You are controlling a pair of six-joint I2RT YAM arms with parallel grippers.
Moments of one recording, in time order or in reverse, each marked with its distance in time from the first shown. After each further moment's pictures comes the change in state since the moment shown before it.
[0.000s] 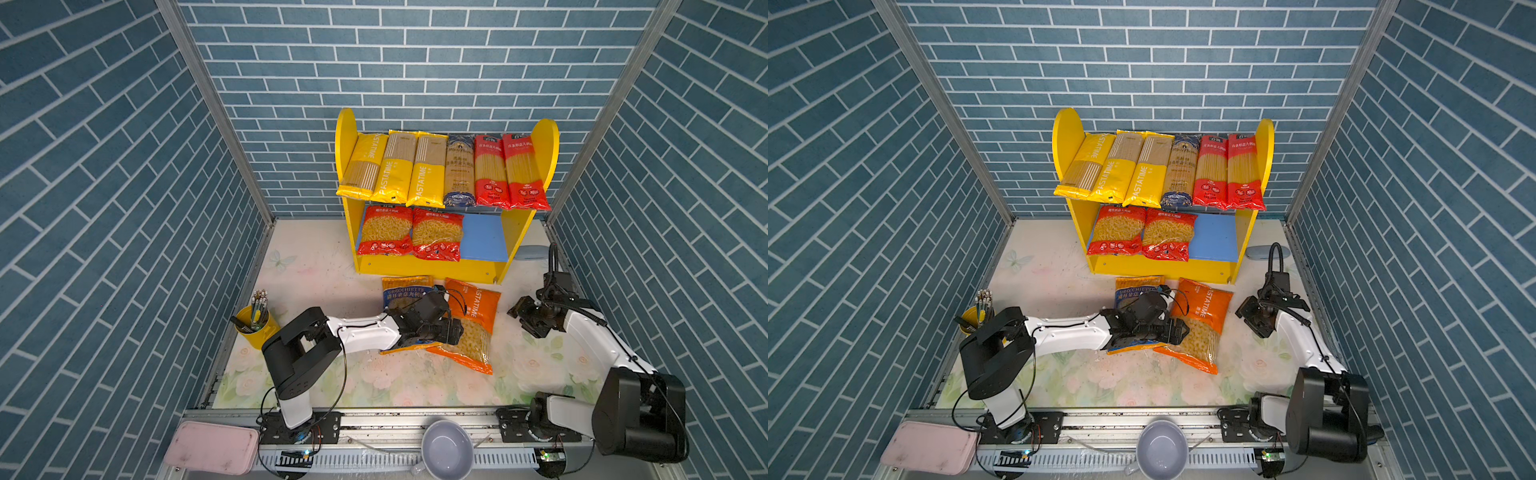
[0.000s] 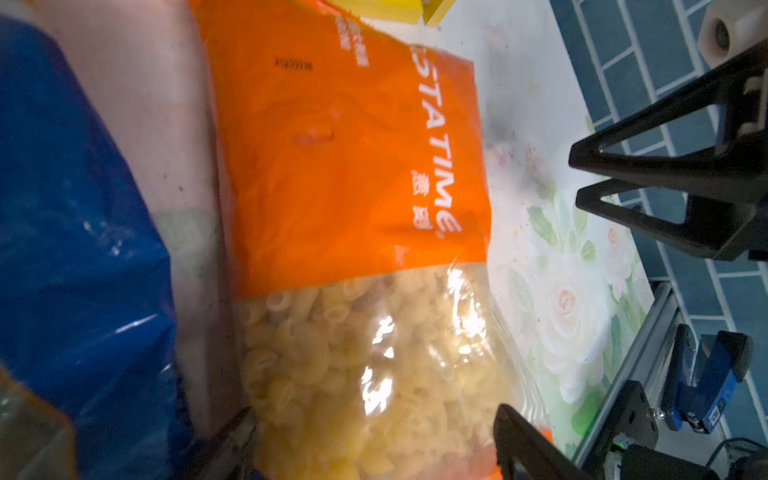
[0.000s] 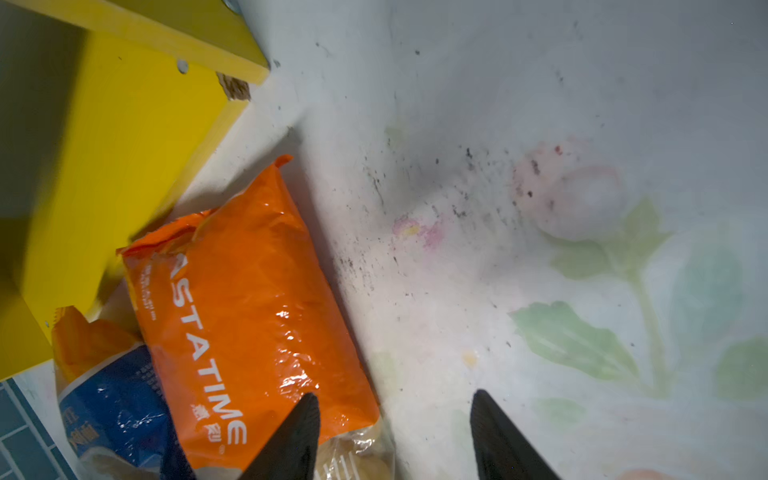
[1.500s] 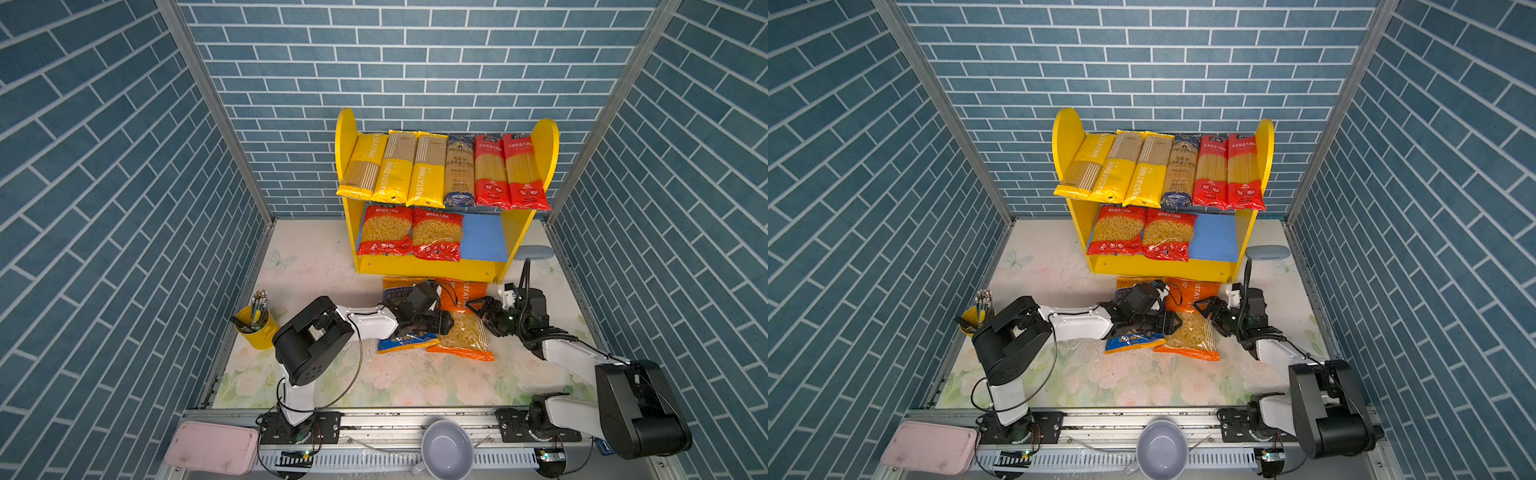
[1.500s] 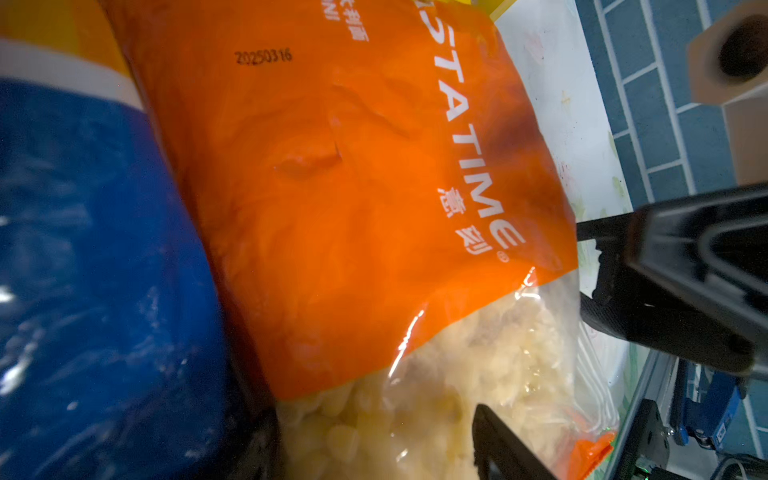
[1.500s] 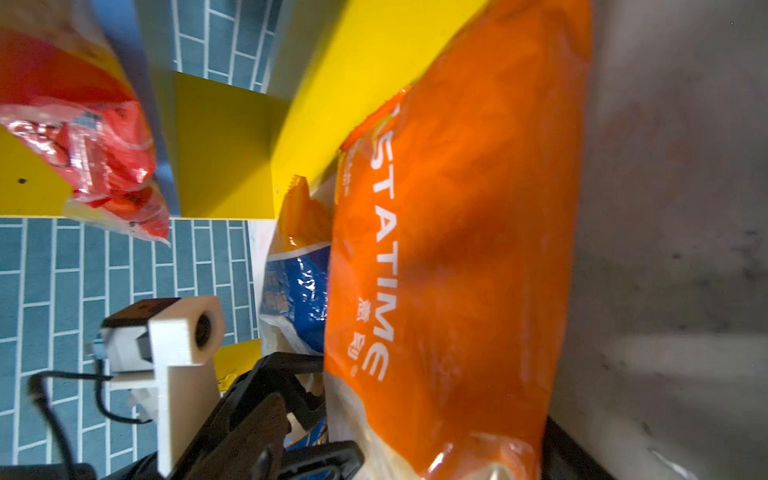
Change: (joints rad) left arm 0.111 0.101 0.019 0.096 0.135 0.047; right arm 0.242 -0.024 -0.356 0.879 -0.363 0.277
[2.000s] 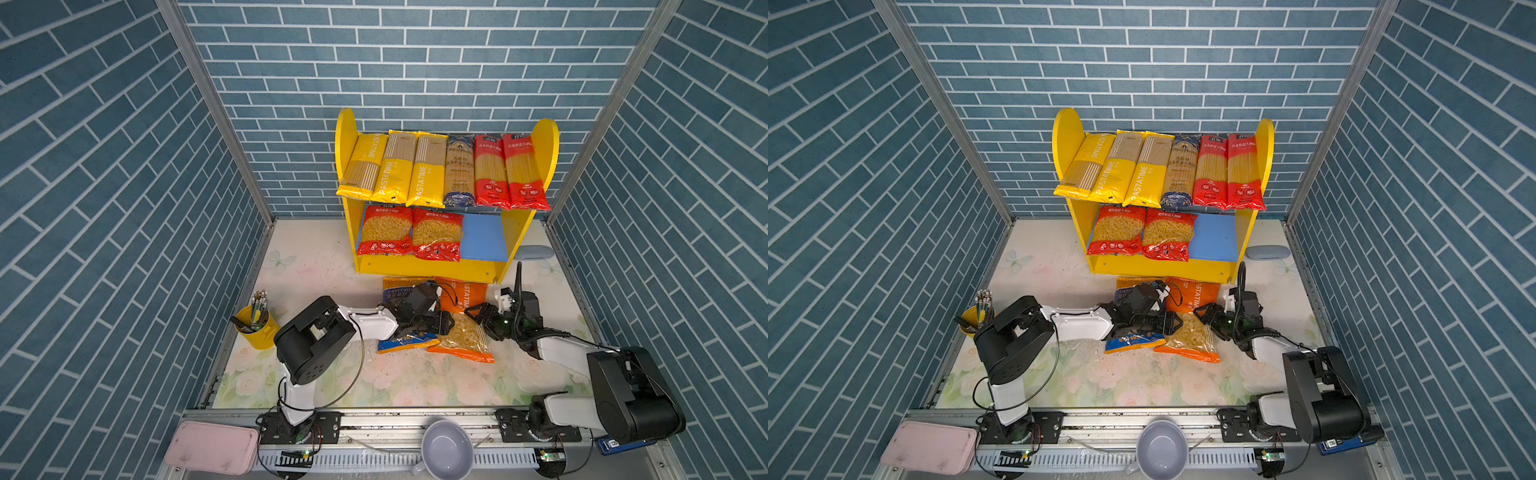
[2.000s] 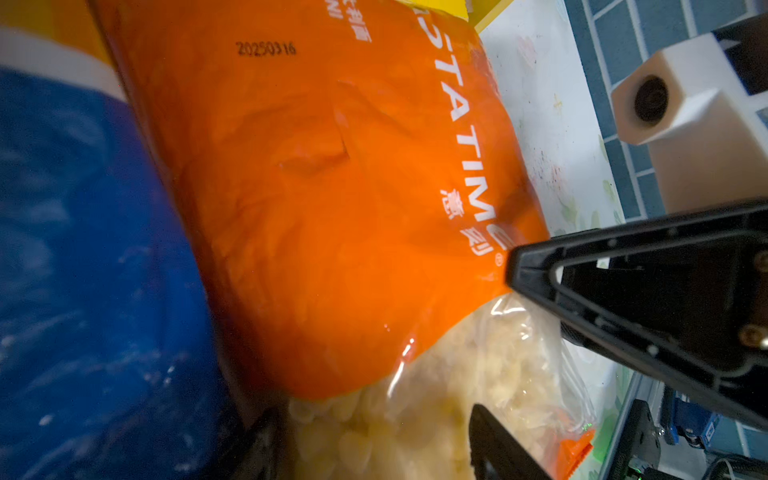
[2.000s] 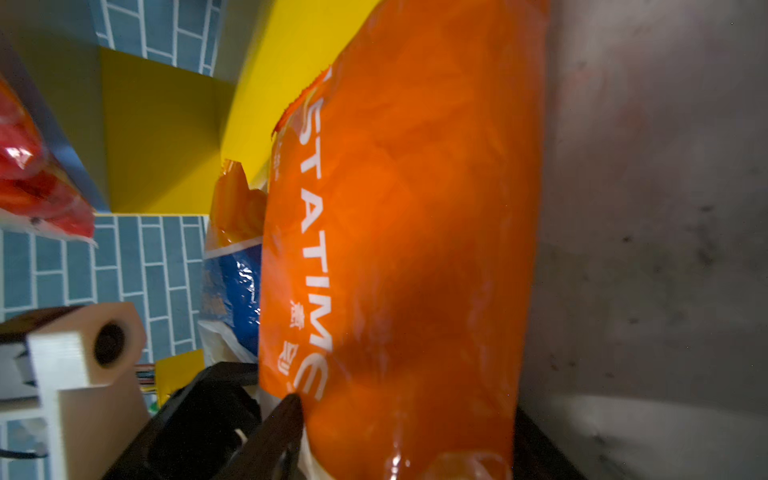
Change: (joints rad) left arm 0.000 0.011 -0.013 0.040 0.011 -0.008; right arm 0.045 0.090 -0.016 -0.002 0.096 -0.065
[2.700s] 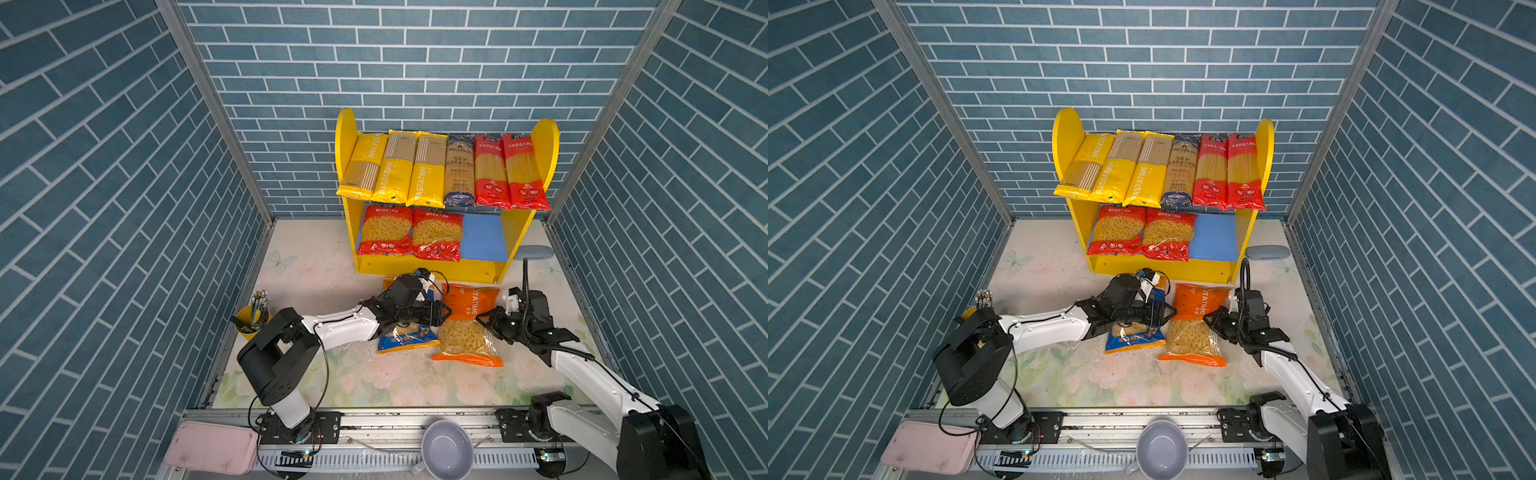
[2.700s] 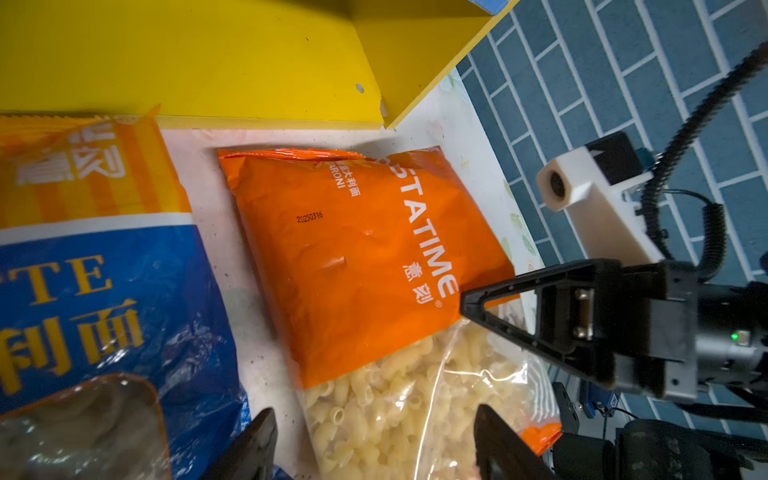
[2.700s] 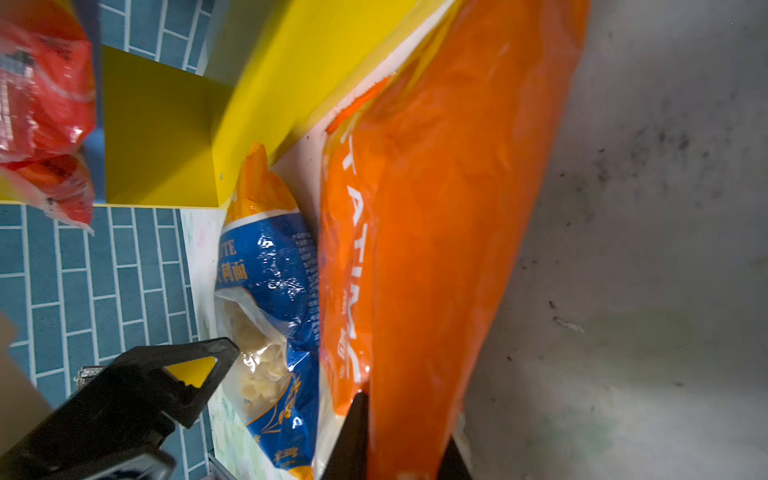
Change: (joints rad) left arm 0.058 -0.234 -0.087 0.008 0.064 0.036; right arm 0.024 -0.334 0.120 -0.499 0.106 -0.017
